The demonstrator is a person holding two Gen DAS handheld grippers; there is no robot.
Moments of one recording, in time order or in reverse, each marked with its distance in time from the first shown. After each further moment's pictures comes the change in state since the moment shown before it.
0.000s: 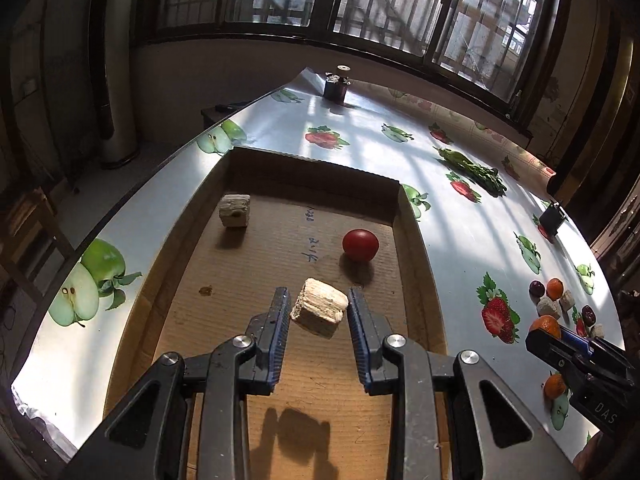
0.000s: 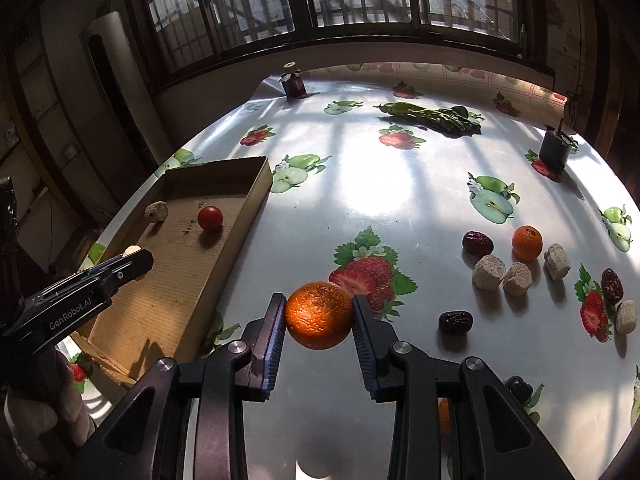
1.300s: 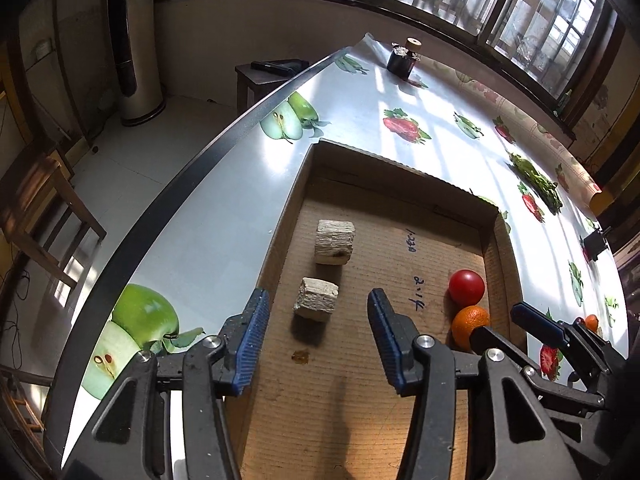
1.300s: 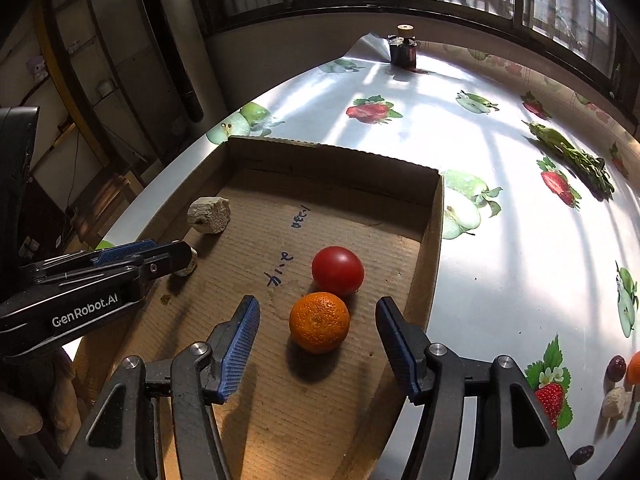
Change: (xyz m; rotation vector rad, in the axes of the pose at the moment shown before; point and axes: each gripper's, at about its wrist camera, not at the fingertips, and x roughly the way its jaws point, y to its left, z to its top) left arm 0.046 0.062 0.057 -0.075 0.154 0.057; right arm 0.112 0.095 0.062 -0.163 0.112 0.086
